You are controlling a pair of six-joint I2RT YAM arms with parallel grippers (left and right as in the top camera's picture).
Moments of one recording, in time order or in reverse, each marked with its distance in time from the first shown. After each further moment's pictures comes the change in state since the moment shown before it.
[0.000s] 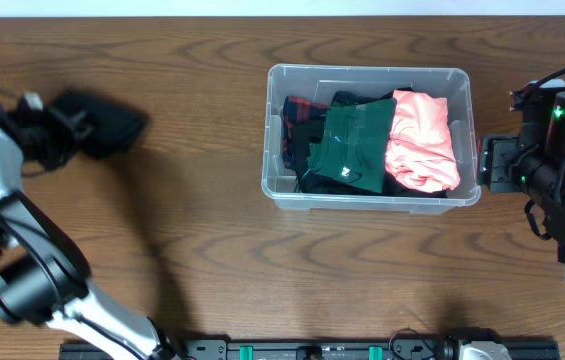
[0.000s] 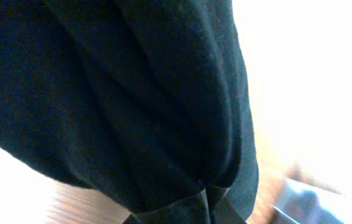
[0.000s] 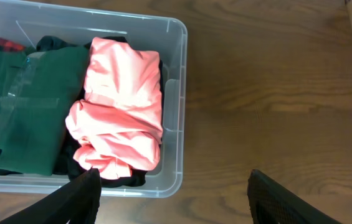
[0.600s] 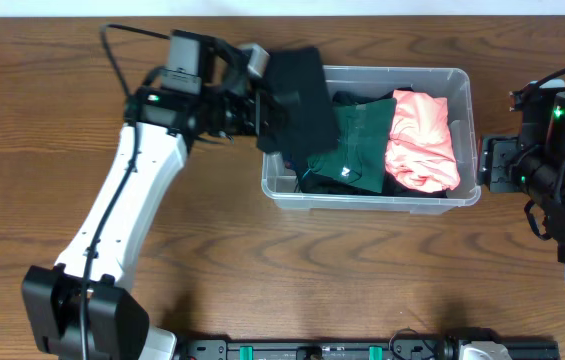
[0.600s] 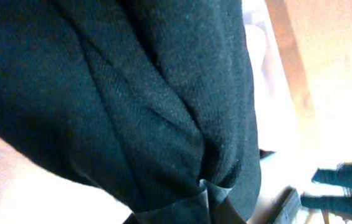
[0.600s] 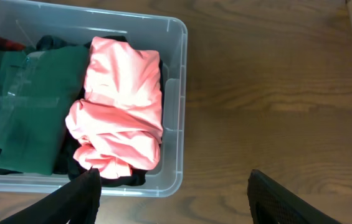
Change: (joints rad) left arm -0.843 -0.288 0.006 -0.077 0.061 0.095; right arm 0.000 0.000 0.000 -0.003 0.000 0.000
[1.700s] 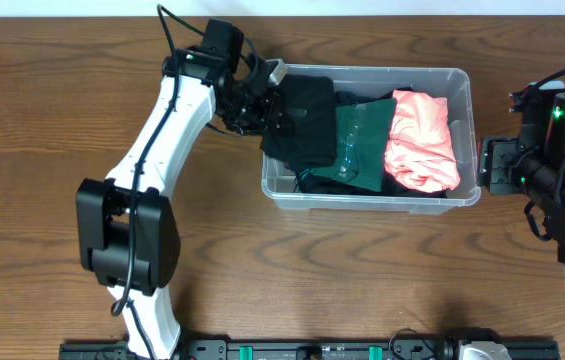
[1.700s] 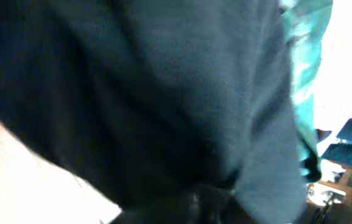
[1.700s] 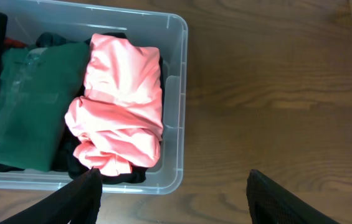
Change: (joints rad) left arm 0.001 0.354 0.253 -0.263 0.015 0.189; right arm 0.000 0.000 0.000 -0.009 0.000 0.003
